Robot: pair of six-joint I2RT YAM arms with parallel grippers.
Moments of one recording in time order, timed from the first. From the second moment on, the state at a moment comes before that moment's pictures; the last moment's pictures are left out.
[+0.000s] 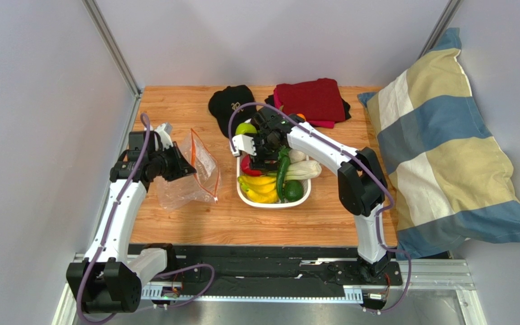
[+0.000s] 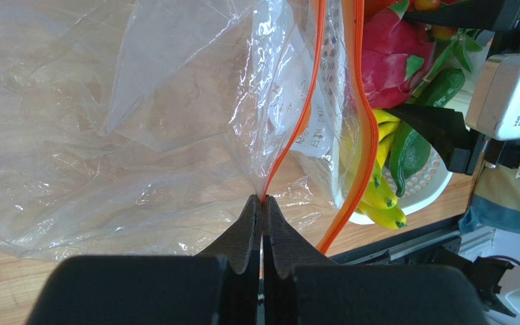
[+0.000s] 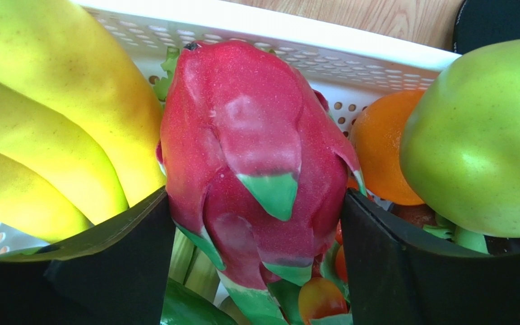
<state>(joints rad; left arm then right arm) 0.02 1.05 0.93 -0.73 0.43 -0.37 0.69 2.05 1.76 -0.83 -0.32 -1.04</state>
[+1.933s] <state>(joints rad) 0.02 1.04 0.89 -0.67 0.48 -0.40 0.68 1.89 1.82 -0.19 -0.97 0.57</state>
